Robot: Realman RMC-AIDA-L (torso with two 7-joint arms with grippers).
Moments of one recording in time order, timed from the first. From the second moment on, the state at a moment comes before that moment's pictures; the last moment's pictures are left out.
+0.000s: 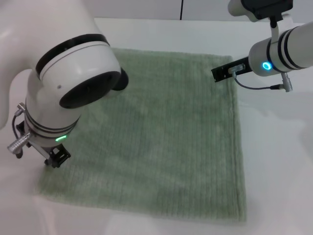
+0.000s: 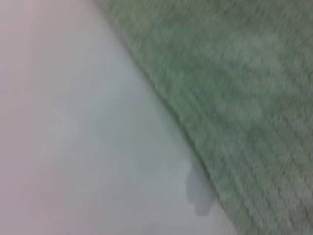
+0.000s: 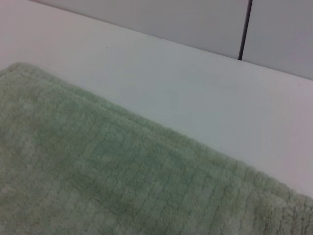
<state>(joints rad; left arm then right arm) -0.73 -1.99 -0.96 -1.45 2.89 -1.85 -0.31 0.77 2.08 1.62 0.87 -2.54 0.85 -0.31</state>
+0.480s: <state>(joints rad) -0.75 -1.94 -1.02 -1.70 2.90 -1.60 -0.26 0.71 2.07 1.62 1.05 -2.54 0.85 -0.31</state>
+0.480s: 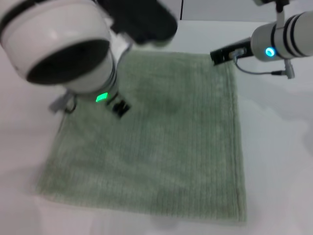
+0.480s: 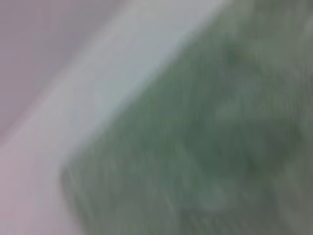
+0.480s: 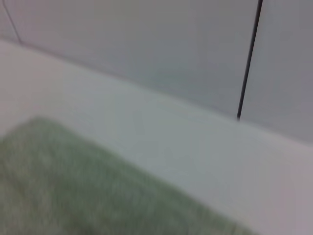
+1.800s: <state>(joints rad) -0.30 -2.07 -1.48 -0.52 2.86 0.97 0.03 0.18 2.08 0.99 0.35 -2.41 -1.92 0.03</state>
